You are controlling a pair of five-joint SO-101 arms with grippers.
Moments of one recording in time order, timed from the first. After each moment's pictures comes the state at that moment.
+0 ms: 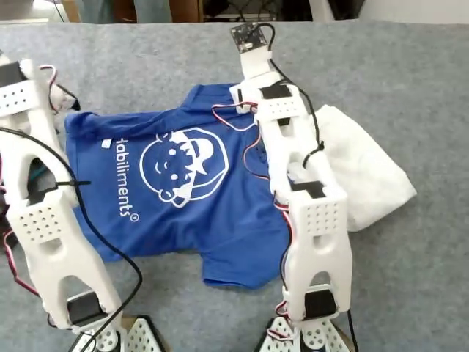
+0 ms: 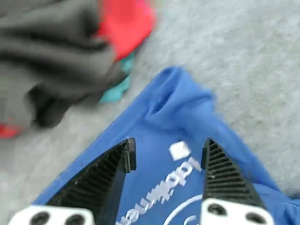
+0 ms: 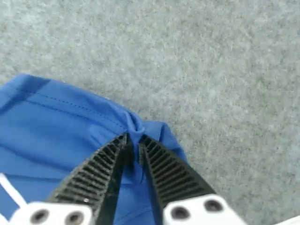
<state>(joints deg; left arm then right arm) -26.5 41.3 -55.4 98.8 34.9 -9.8 43.3 -25.0 39.5 13.7</state>
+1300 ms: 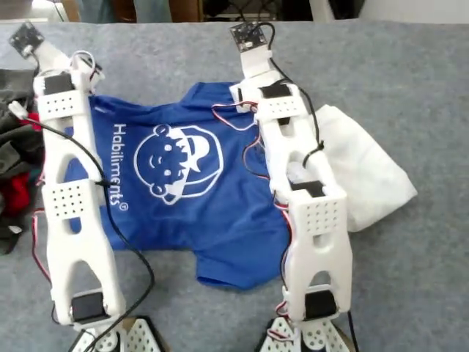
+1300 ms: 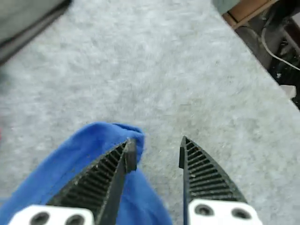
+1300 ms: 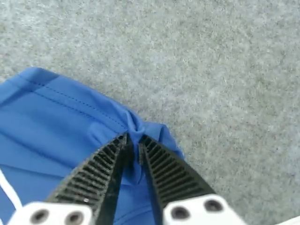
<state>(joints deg) -17.8 68.1 -76.3 62.2 33.5 -9.8 43.4 -25.3 39.5 13.7</state>
